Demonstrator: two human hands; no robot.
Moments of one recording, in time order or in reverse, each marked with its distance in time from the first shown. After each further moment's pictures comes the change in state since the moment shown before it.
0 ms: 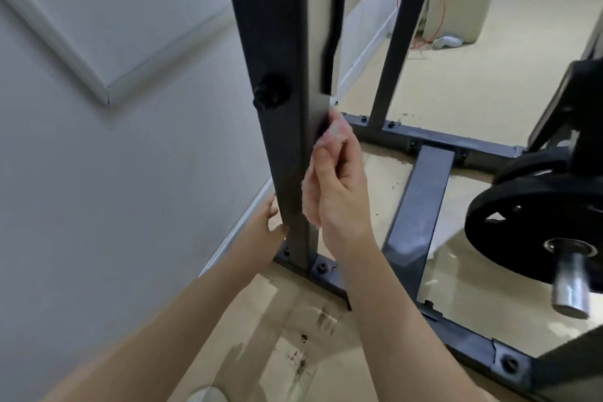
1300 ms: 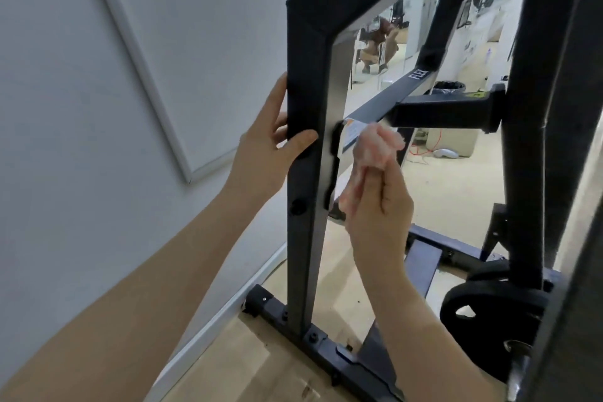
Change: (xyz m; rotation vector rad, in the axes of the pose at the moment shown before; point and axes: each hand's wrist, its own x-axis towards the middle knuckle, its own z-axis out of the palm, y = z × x) left_hand -0.115 0.236 -0.122 -0.271 0.370 0.723; right_hand 0.005 -0.178 0.024 -0.237 0.128 -0.433
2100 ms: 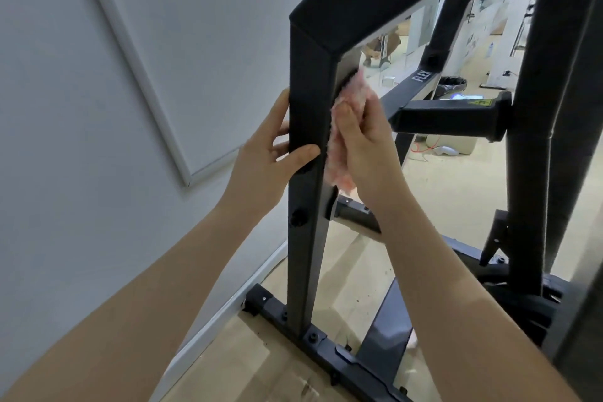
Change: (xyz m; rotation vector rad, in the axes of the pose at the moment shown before) left_hand 0.006 0.002 -0.003 0.000 -0.039 -0.059; right_hand 0.085 -0.021 0.024 -0.019 -0.384 0.111
